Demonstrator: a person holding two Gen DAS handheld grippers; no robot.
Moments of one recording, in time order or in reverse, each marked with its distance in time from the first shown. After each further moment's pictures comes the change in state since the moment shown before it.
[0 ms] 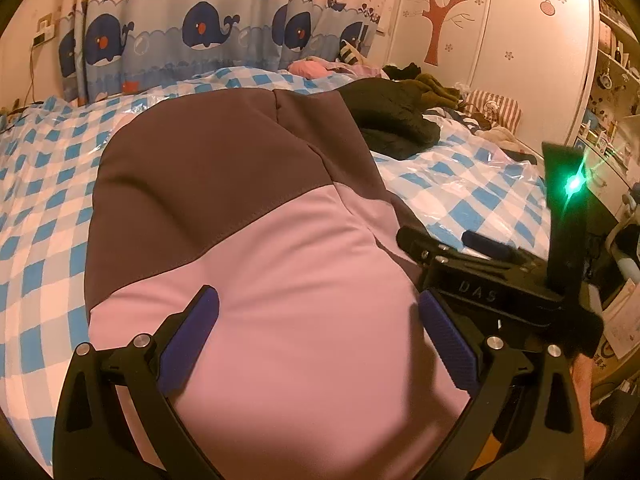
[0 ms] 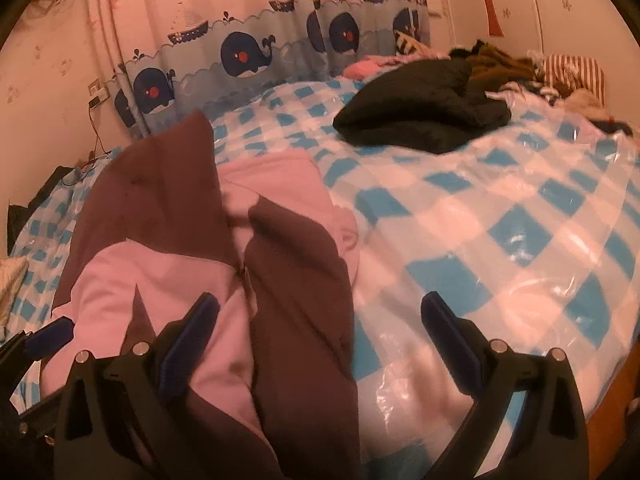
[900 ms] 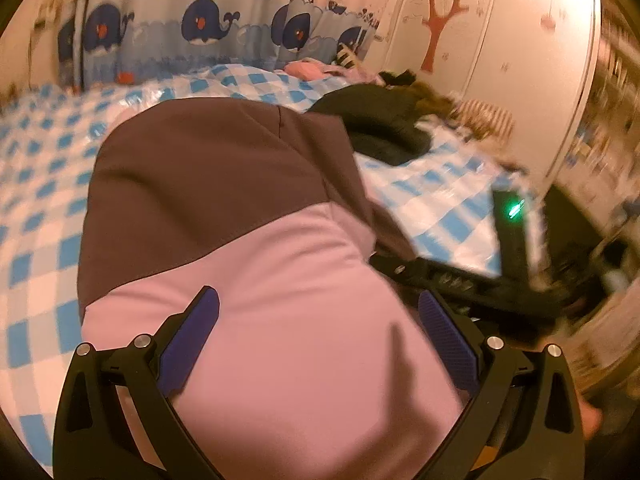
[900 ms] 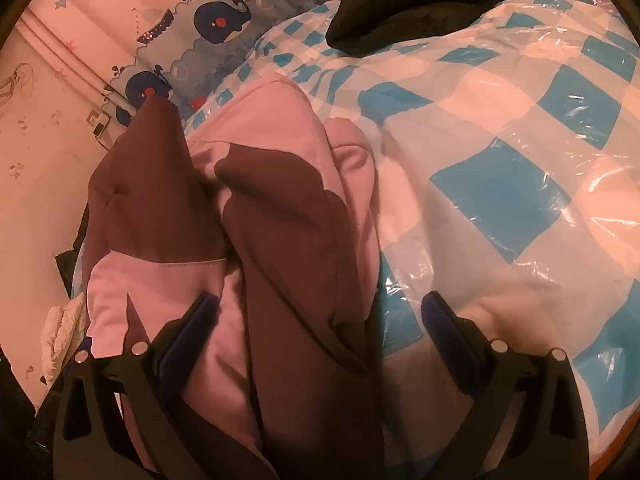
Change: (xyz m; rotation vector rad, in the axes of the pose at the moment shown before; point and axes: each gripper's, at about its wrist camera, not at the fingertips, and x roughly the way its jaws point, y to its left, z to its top) left arm -0.006 0.019 0.008 -0.095 -0.005 -0.115; right arm 0.049 -0.038 -0.015 0.278 0.261 0.250
